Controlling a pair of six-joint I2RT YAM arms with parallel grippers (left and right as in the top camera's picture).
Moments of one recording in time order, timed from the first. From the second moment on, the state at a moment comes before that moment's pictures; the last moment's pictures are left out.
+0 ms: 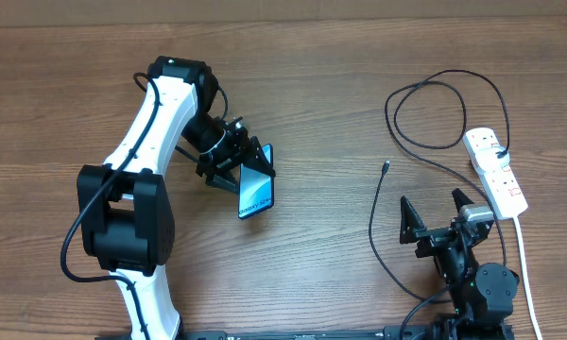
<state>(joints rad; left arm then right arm) -0.18 2.06 1.72 -1.60 0.66 -0.17 -0.05 0.01 0.06 -0.15 -0.23 0.09</state>
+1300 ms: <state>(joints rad) -0.18 2.06 1.72 -1.27 0.62 -0.37 -0.05 0.01 0.06 -0.15 -0.70 0.51</state>
